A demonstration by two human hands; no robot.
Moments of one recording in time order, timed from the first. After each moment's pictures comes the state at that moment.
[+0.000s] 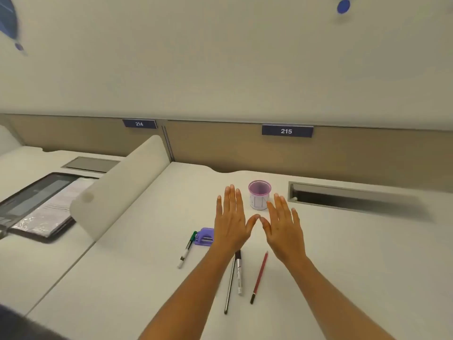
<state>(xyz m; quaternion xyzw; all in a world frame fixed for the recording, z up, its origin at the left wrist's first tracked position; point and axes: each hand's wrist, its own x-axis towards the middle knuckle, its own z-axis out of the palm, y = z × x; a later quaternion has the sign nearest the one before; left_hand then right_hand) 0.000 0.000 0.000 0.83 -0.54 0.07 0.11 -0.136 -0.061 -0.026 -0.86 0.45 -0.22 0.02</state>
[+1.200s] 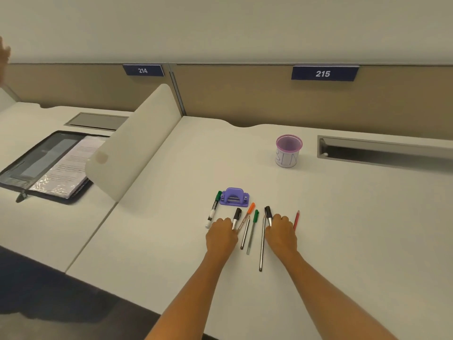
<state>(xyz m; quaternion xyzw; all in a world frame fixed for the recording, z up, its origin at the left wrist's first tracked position) 0.077 0.101 -0.109 0.89 -0.43 -0.16 0.09 -0.056 0.018 -0.120 -0.76 0.60 -0.06 0.25</state>
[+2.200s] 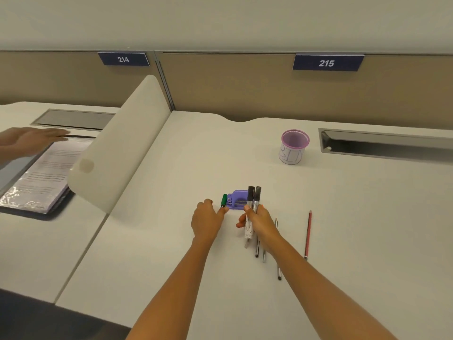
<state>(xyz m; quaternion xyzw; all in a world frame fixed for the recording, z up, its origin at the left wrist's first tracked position) 0.173 0.075 -0.095 0.89 -0.34 -0.20 0.21 0.037 0.027 -0.091 -0.48 0.52 -0.23 0.67</state>
